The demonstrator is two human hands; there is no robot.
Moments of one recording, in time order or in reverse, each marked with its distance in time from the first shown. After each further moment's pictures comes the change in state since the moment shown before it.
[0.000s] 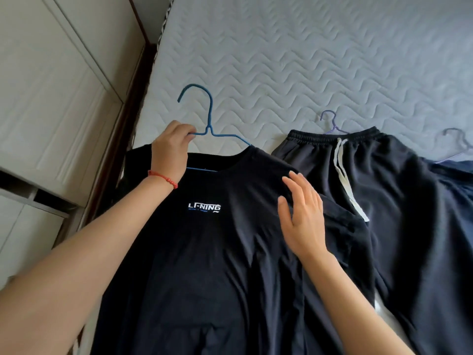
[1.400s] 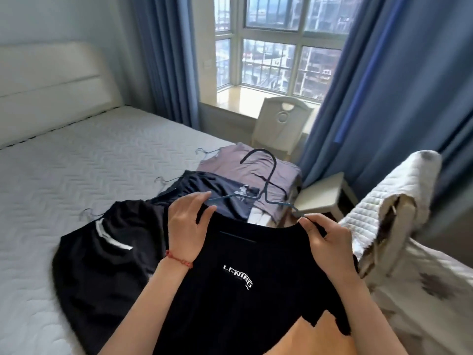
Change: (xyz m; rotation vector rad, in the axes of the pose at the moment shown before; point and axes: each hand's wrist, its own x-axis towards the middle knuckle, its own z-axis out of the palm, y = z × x) left_hand -0.221 0.638 -0.180 -0.710 -0.226 0.620; right_hand -0.429 -0.067 -0.626 -0.095 0.814 0.690
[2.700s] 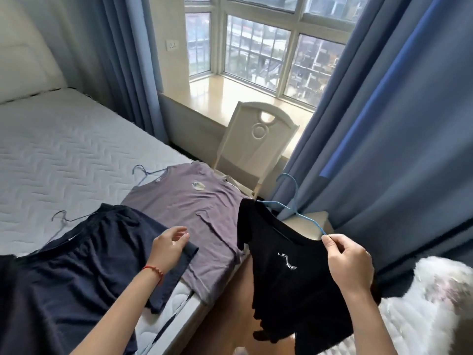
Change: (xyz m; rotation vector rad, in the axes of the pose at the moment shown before) left_hand 0.239 -0.058 0.469 -0.190 -0.431 -0.826; right_hand 0.488 0.295 -0.028 -0.333 0.021 0.334
